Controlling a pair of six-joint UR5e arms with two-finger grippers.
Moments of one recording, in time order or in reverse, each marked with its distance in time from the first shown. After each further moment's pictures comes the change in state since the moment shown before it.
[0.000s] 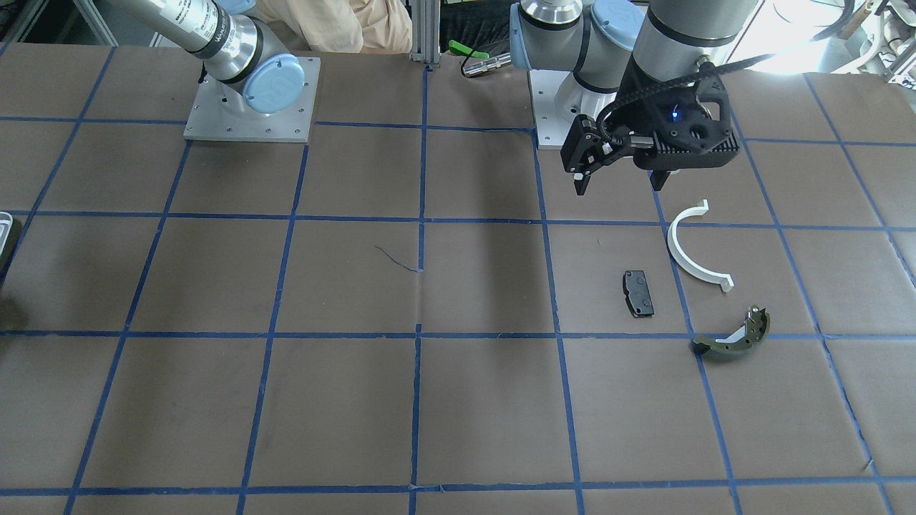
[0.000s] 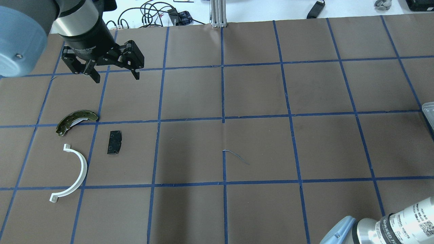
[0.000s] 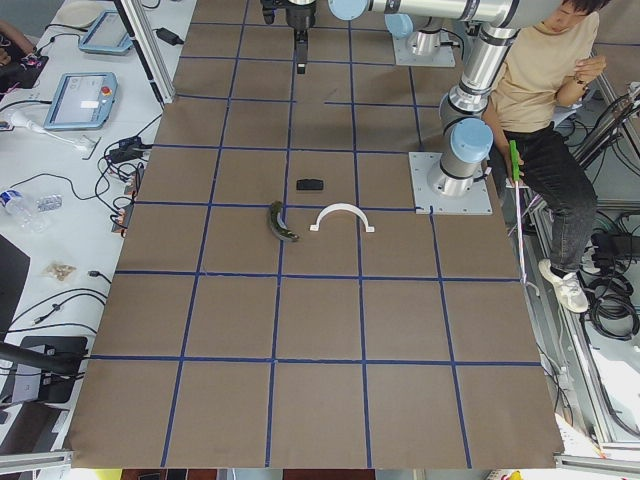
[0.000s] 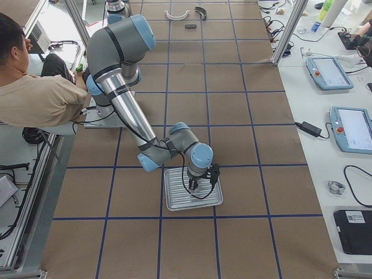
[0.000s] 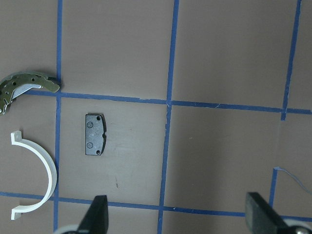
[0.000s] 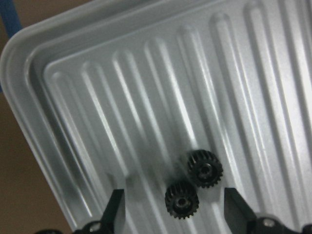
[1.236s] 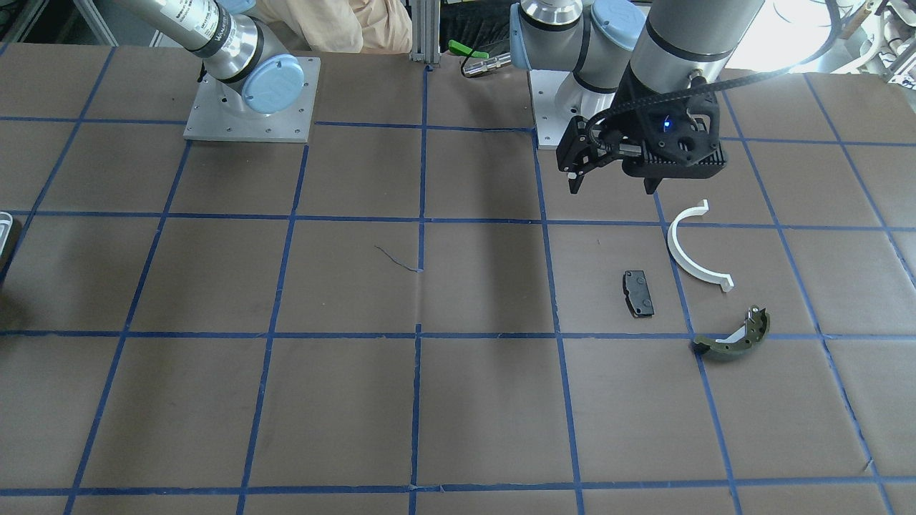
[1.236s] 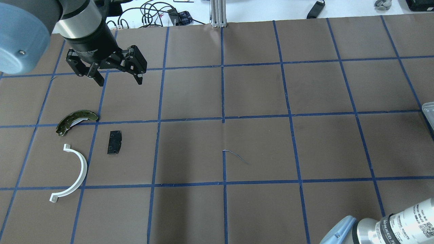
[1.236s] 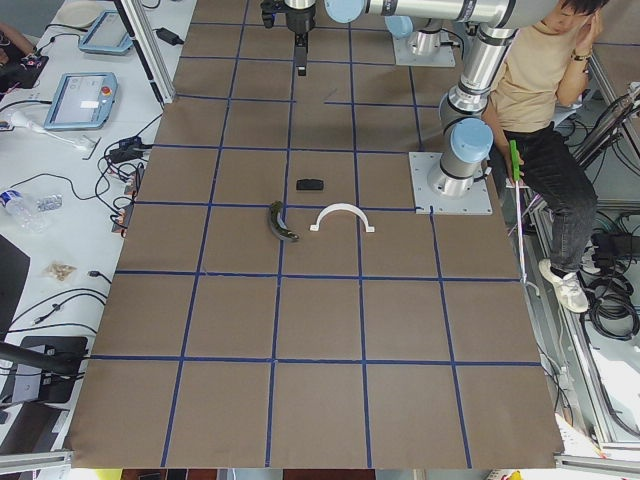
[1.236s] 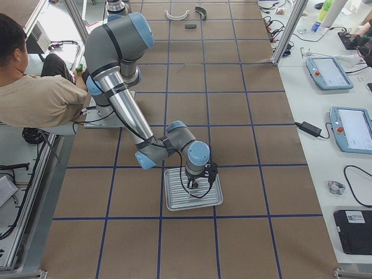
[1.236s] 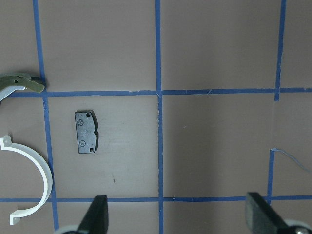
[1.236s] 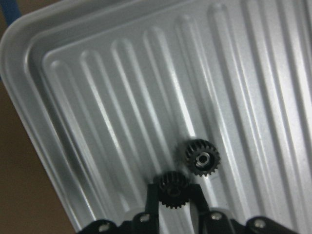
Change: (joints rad) left arm 0.004 -0.007 0.003 -0.036 -0.019 0.059; right arm -0.007 -0.027 0.026 -0.016 -0.009 -0.018
